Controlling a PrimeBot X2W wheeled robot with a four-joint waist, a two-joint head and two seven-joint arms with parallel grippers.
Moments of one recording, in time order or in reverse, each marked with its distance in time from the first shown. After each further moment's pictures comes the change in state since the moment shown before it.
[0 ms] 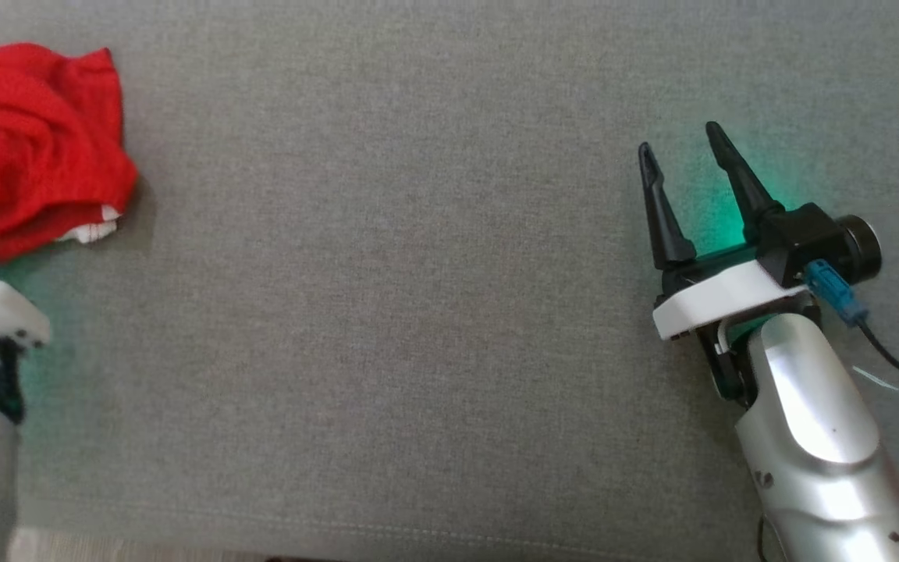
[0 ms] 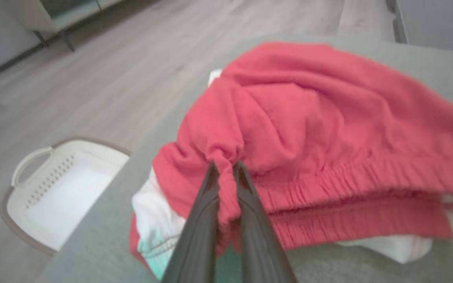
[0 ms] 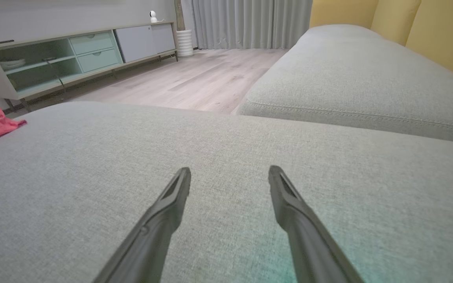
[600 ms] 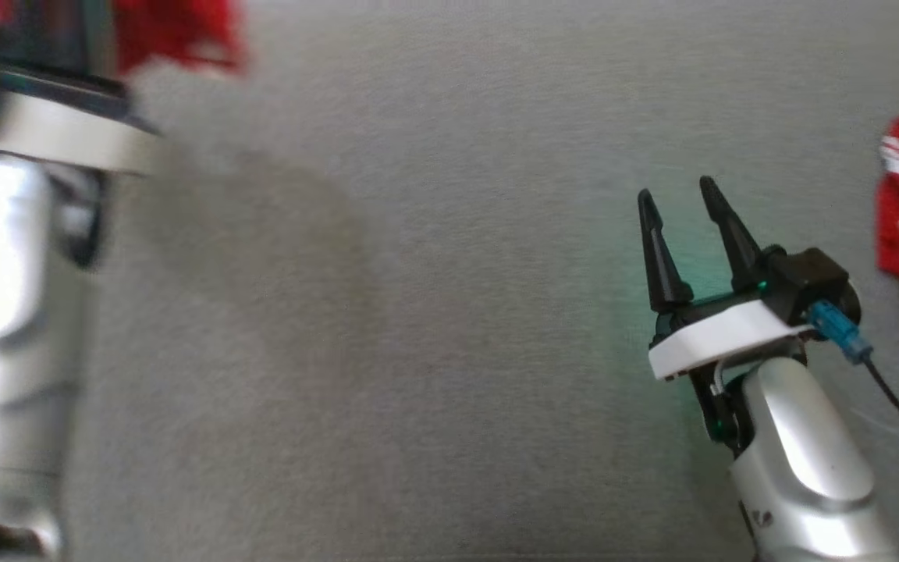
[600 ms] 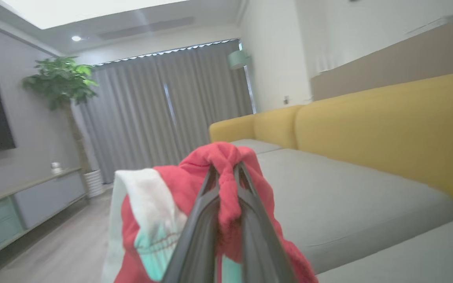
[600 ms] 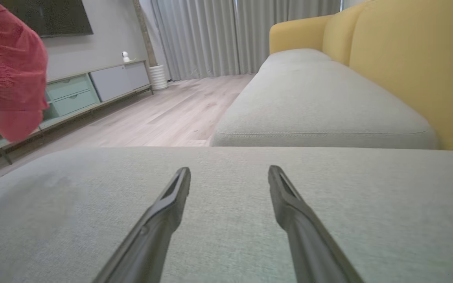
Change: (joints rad) left arm -0.109 -0.033 -0.286 -0.620 0.105 0.000 -0.056; right arm 0.079 0.001 0.021 0.008 0.154 0.000 0.000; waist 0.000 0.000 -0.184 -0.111
